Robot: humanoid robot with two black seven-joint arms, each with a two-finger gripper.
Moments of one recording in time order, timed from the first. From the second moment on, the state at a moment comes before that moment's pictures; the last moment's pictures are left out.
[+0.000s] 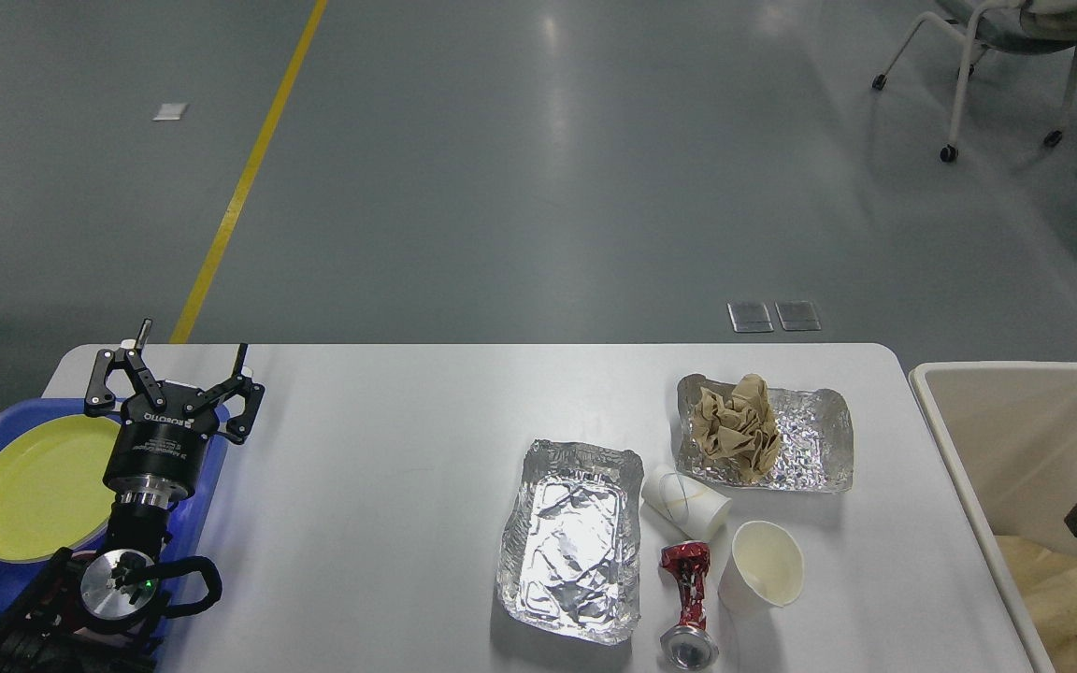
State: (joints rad) left arm -0.26 0.14 -1.41 -0.78 0.10 -0.59 -0.23; right arm 0.62 -0.49 -0.97 0.26 0.05 -0.20 0.01
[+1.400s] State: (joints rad) left arm -0.26 0.14 -1.41 -0.78 0.10 -0.59 -0.23; right arm 2.70 -0.23 -1.40 1.73 0.09 0.85 0.00
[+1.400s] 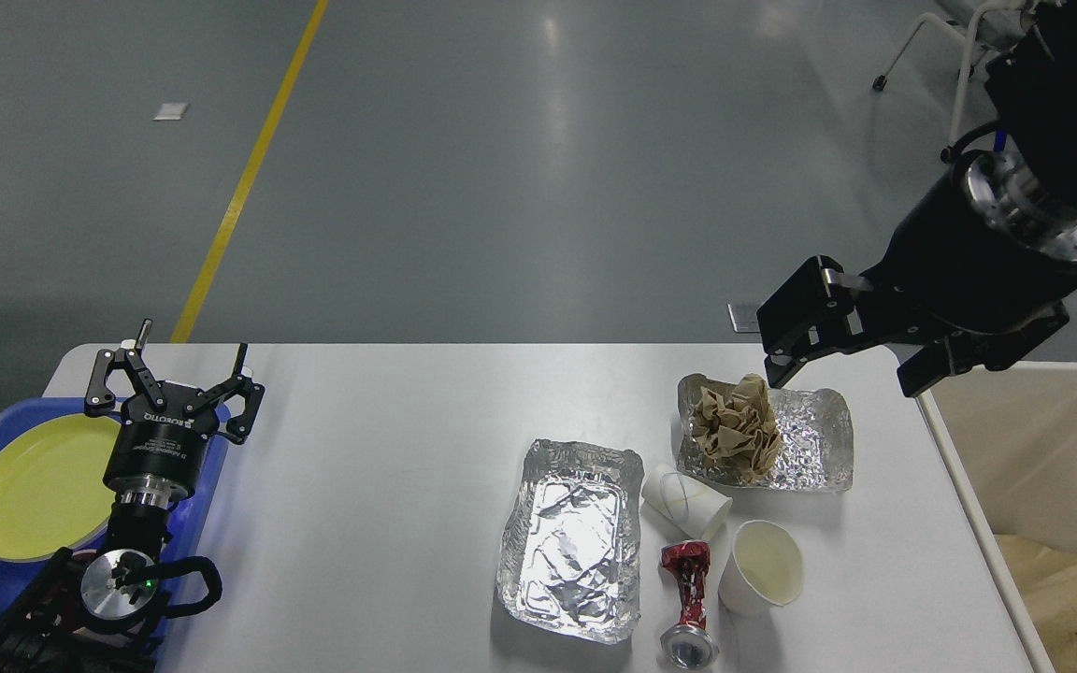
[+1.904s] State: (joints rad) left arm -0.26 0.14 -1.41 -0.78 0.10 -0.59 -0.23; right arm 2.65 -0.21 -1.40 1.72 0.09 0.83 0.00
